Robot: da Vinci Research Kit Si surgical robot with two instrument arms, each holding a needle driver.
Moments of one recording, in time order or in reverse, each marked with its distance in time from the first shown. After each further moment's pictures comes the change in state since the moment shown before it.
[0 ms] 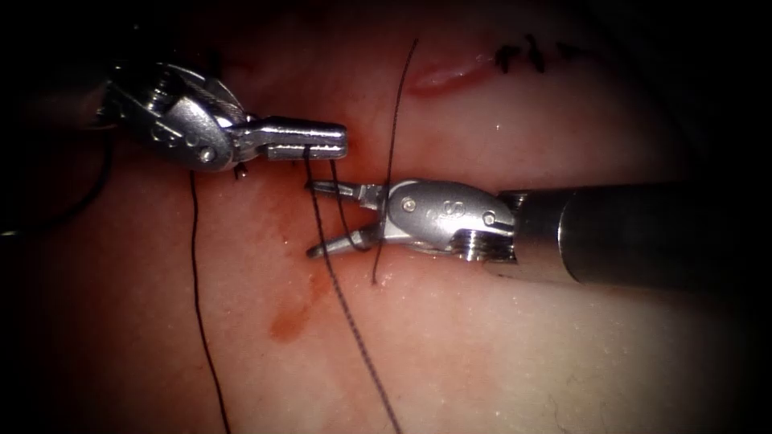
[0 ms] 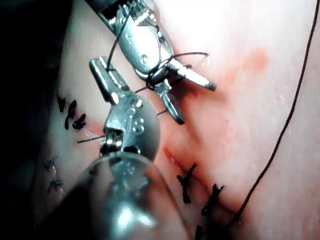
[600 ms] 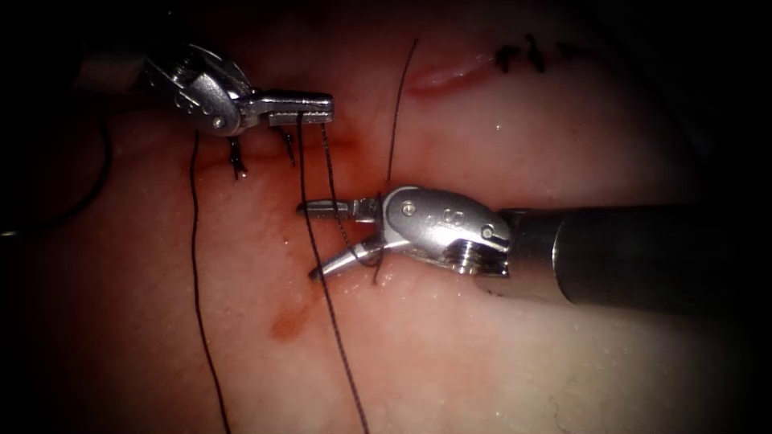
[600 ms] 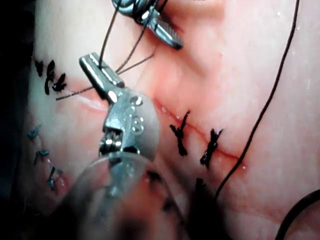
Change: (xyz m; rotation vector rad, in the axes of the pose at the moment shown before) right arm 0.000 0.000 0.000 0.177 0.159 0.116; left arm -0.008 0.004 -0.001 0.026 0.132 -0.033
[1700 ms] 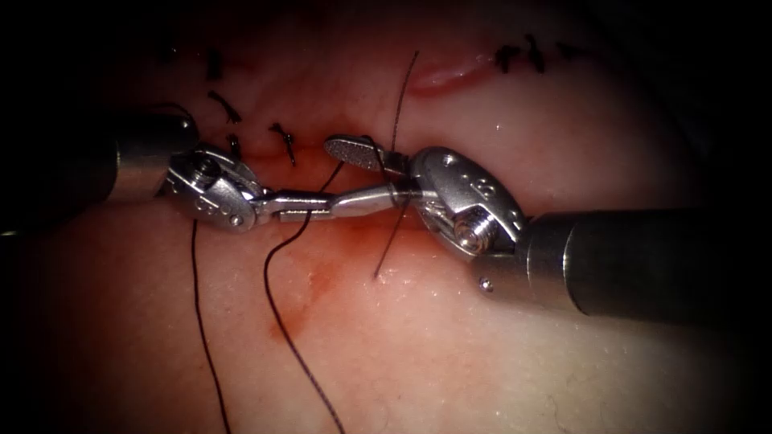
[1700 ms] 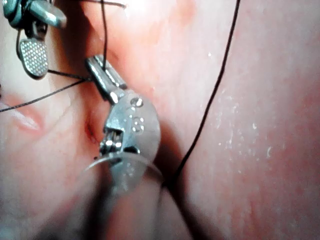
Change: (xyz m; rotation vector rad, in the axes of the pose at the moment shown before) right arm 0.003 0.002 -0.003 -0.330 0.307 0.316; left arm 0.001 0.010 0.003 -0.050 -0.093 -0.070
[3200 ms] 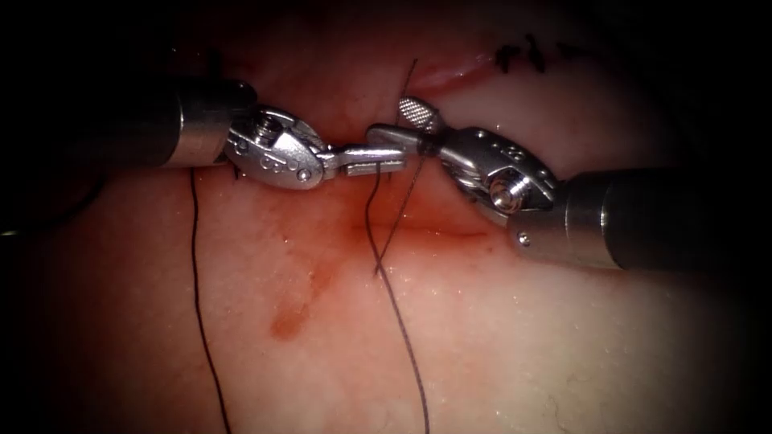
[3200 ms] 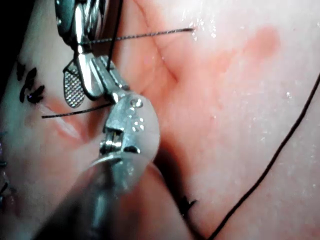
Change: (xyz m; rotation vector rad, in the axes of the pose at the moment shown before) right arm 0.001 0.006 -0.003 -0.697 -0.109 0.049; left arm -0.002 -0.005 0.005 0.030 -0.048 -0.069
